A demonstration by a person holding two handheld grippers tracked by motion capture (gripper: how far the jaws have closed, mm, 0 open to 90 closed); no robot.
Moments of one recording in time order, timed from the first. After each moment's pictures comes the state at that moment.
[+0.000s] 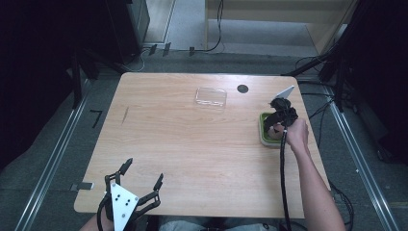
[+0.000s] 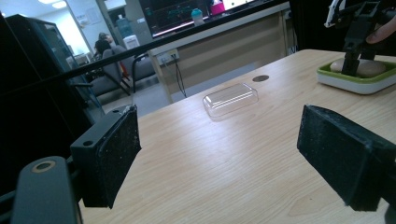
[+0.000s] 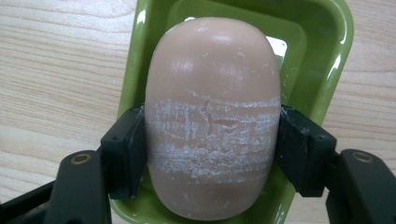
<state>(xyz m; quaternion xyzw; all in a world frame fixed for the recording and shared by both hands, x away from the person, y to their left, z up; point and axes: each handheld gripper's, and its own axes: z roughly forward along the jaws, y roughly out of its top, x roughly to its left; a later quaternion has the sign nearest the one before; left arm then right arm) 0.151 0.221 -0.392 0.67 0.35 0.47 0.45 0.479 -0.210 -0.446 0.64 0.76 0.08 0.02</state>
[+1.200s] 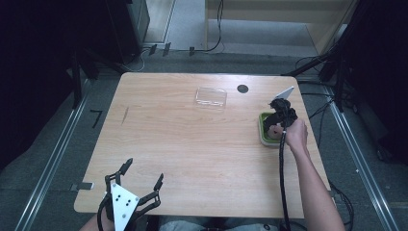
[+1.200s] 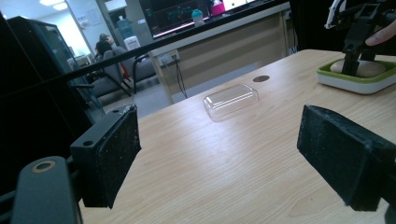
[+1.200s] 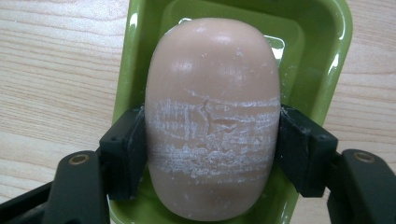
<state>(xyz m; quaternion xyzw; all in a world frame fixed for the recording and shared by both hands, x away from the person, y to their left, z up) 0.151 0.220 -0.392 0.67 0.35 0.47 0.45 0.479 -0.210 -0.449 0.64 0.76 0.09 0.02</state>
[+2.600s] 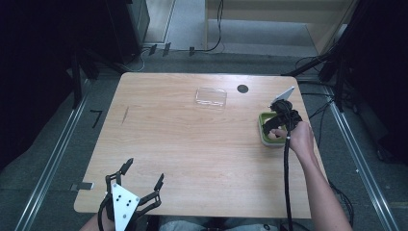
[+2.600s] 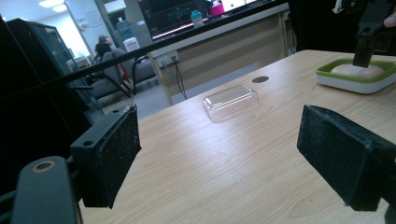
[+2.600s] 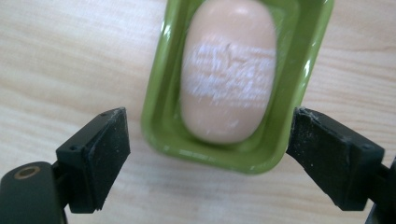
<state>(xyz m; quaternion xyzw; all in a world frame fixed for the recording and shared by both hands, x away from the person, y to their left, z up) 0.150 0.219 -0.392 0.67 0.35 0.47 0.45 0.442 -0.200 -0.415 0.60 0.79 0.08 0.05</state>
